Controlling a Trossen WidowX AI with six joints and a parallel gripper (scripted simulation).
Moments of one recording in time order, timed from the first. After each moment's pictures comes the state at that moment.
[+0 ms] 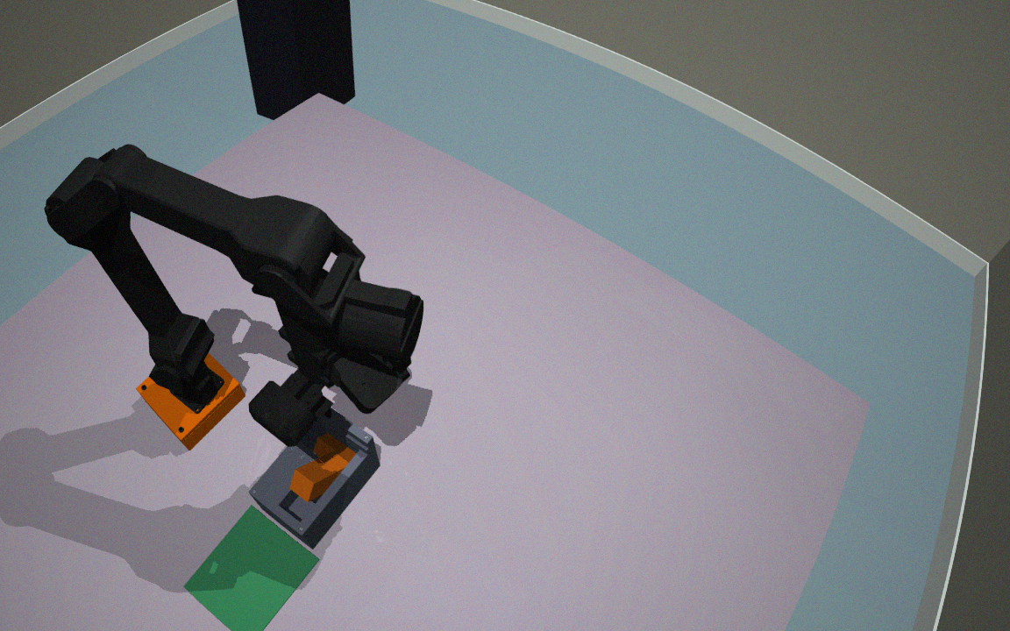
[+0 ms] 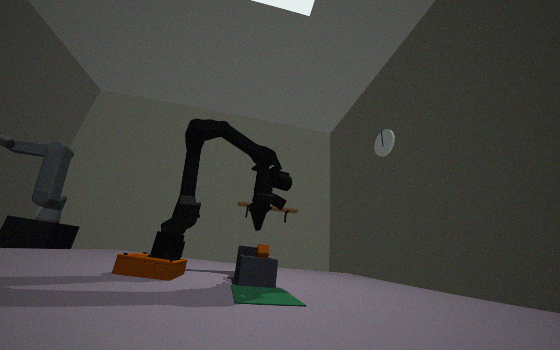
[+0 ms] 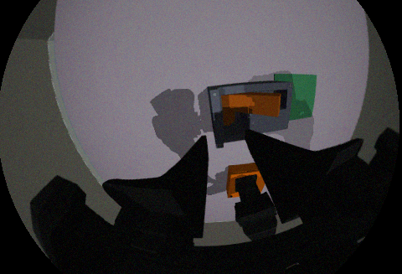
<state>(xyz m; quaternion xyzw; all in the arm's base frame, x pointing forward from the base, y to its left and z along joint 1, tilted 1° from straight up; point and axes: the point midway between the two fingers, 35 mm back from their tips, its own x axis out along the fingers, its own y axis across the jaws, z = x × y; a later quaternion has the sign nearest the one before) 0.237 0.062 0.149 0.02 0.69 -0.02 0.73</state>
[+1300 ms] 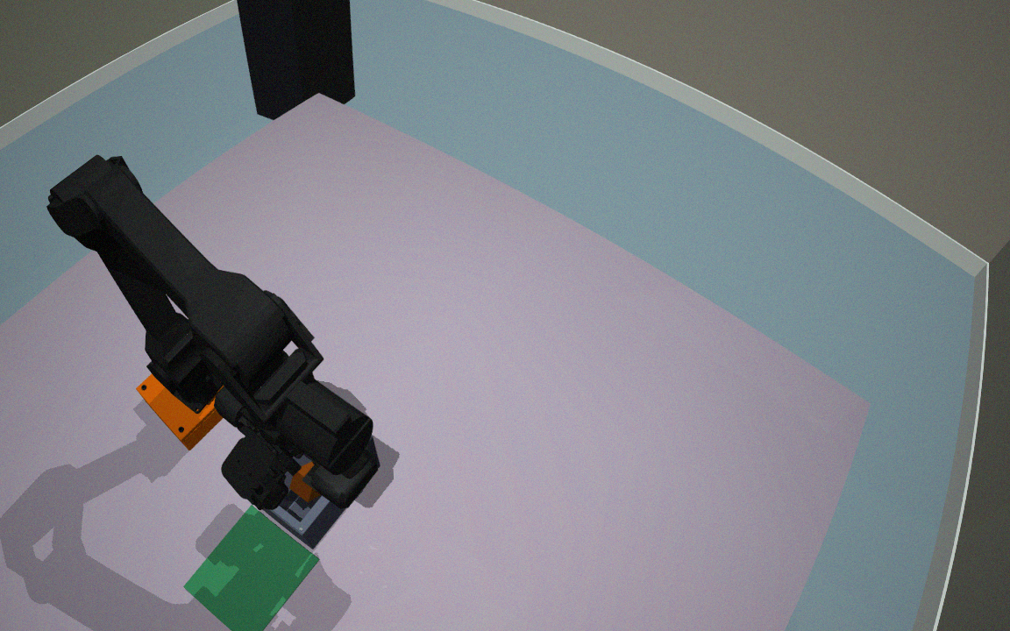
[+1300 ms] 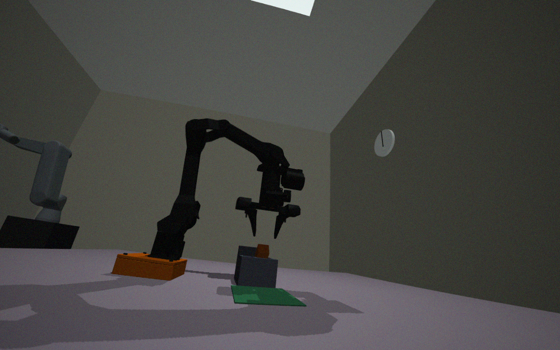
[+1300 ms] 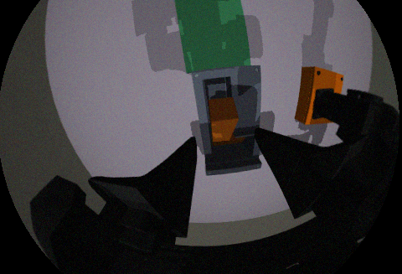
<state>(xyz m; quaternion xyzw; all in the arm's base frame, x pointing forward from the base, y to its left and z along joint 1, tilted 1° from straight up) 0.245 -0.017 0.125 0.52 0.47 -0.50 0.50</state>
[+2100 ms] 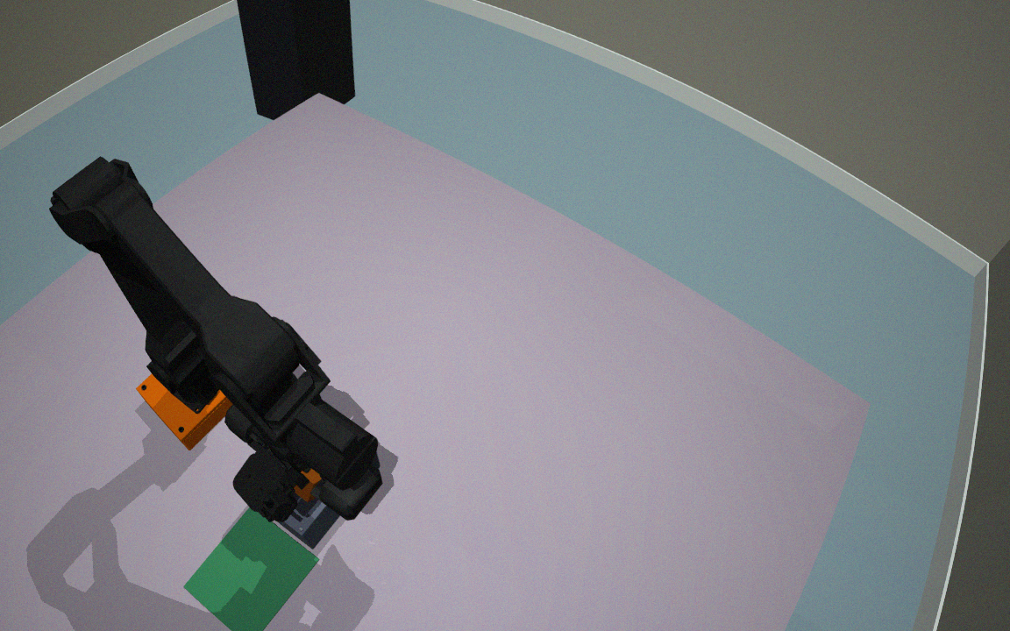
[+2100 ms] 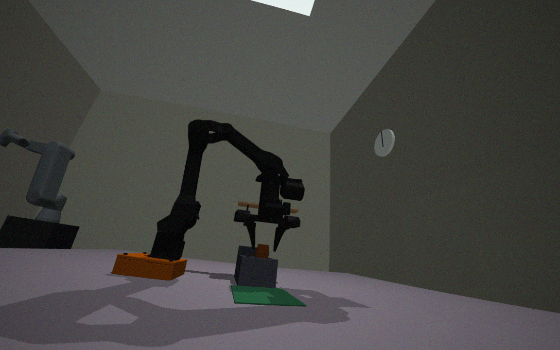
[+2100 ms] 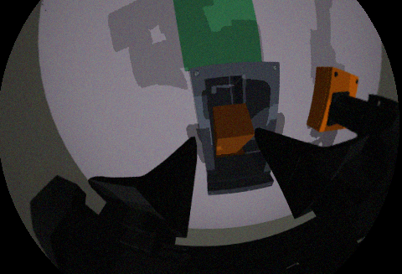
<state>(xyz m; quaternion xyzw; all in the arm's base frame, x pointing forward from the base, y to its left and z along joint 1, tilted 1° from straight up) 0.248 -0.017 0.090 0.52 0.47 -0.50 0.51</state>
